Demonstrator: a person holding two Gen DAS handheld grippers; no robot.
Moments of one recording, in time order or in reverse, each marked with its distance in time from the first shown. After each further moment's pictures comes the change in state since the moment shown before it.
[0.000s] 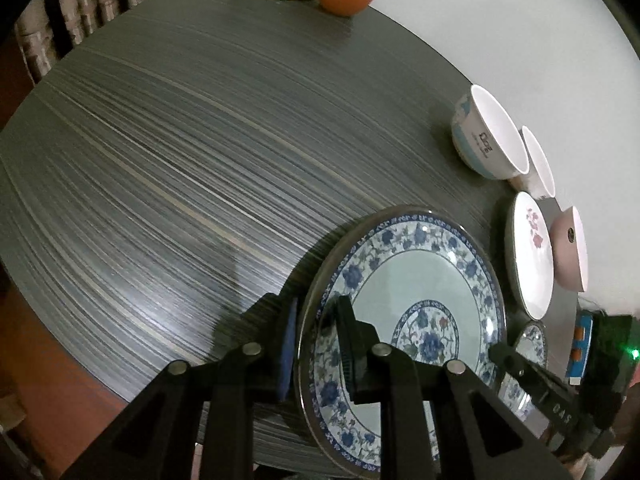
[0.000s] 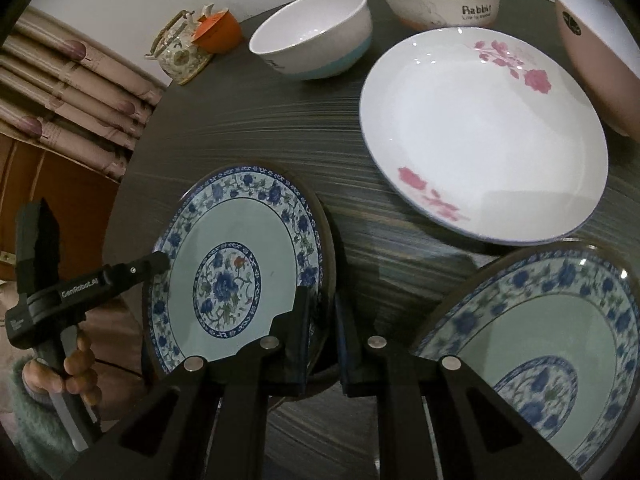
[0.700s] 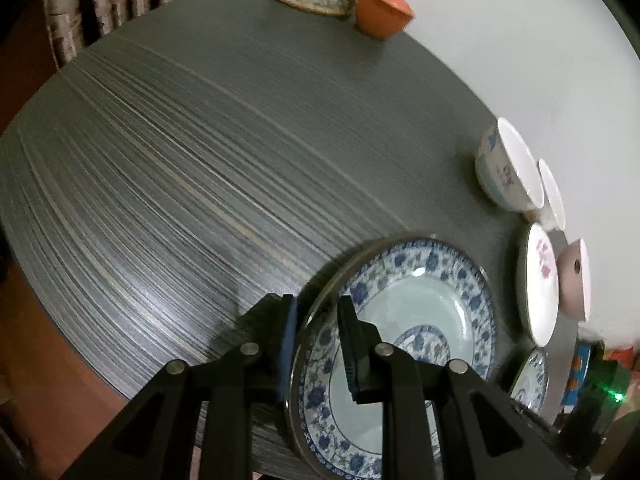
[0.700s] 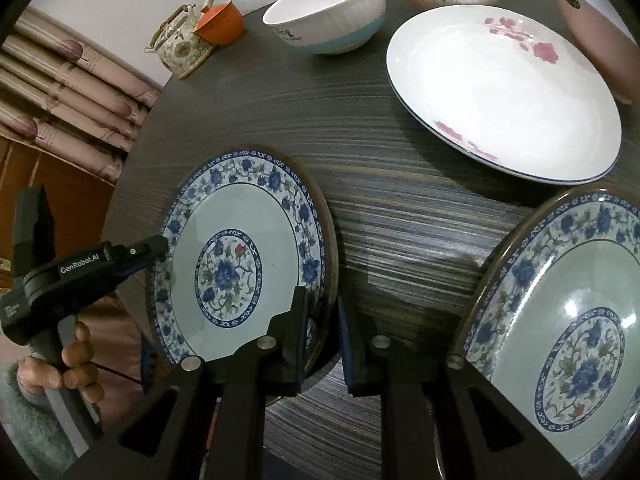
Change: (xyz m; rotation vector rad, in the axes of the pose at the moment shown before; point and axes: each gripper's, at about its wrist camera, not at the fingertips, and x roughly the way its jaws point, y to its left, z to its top) left arm -0.006 0.022 -0.001 -0.088 -0.077 0.010; right arm 0.016 0.013 -0.025 0.024 -0.013 -0.011
